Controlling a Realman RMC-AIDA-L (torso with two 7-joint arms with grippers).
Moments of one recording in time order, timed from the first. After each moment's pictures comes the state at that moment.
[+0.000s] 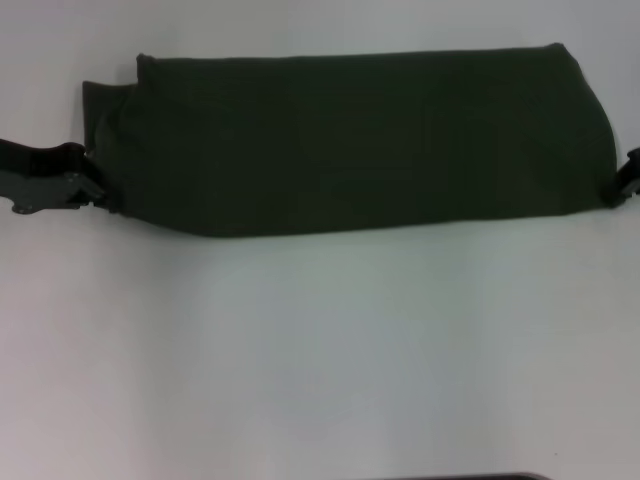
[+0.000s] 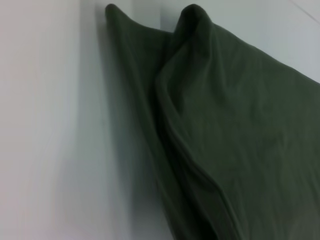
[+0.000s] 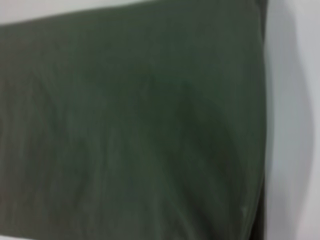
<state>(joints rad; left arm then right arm) -0.67 -1.92 -2.40 -0.68 -0.69 1.51 -2.66 0.67 1.88 -0.73 -0.69 -2.66 -1.43 2.53</state>
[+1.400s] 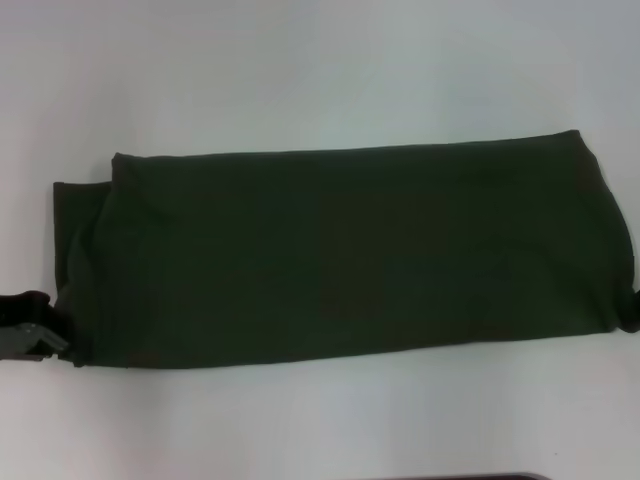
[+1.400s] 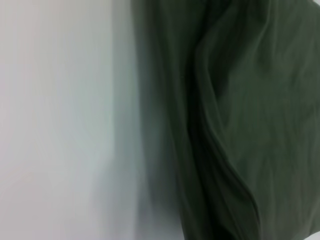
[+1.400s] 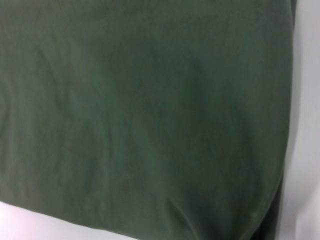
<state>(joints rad) -0.47 -2.00 -2.40 -0.92 -0.59 1.83 -2.68 0.54 1.95 -0.72 -0.85 -2.72 -1.76 2.52</state>
